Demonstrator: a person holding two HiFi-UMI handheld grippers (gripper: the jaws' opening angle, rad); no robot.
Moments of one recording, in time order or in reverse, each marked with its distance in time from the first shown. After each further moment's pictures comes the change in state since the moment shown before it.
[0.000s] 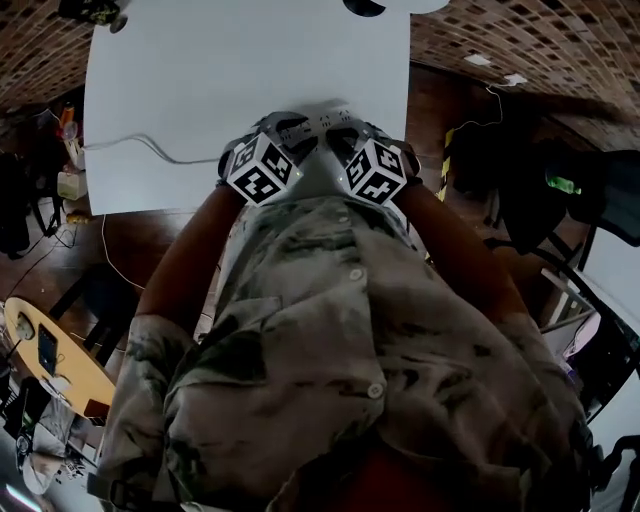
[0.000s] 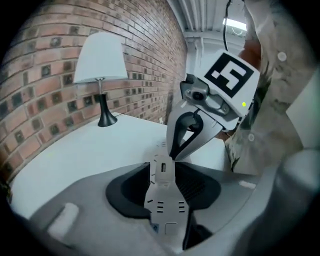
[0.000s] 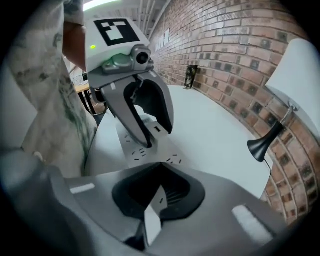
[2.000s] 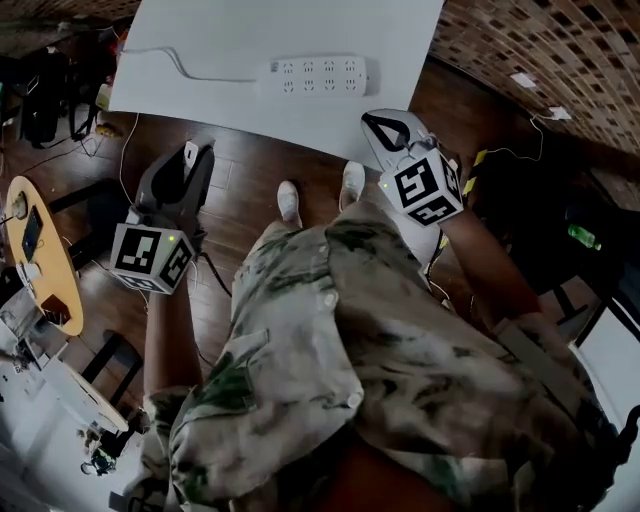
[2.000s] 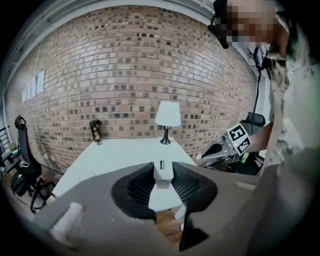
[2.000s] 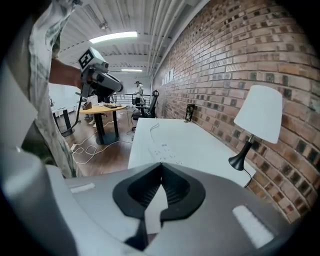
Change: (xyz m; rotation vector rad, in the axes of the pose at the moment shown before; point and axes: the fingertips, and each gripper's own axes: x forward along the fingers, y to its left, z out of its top) left arm -0.252 -0.116 0.048 -0.561 -0.263 0.707; right arm -0.159 0.024 -0.027 -0.043 -0.339 -0.002
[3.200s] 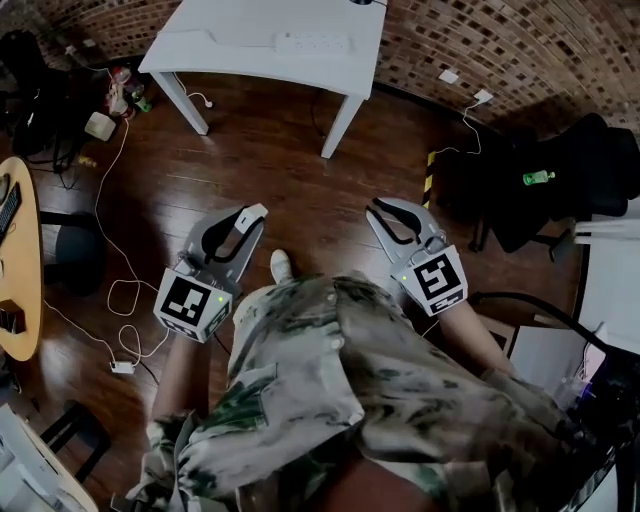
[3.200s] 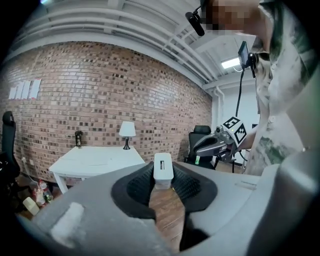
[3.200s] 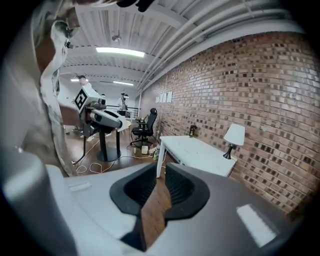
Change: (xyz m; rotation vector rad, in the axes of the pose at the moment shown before) left arm -0.333 -0.193 -0.169 0.099 -0.257 -0.314; right arm -0.237 0.401 0.033 0.059 -0.178 -0.243
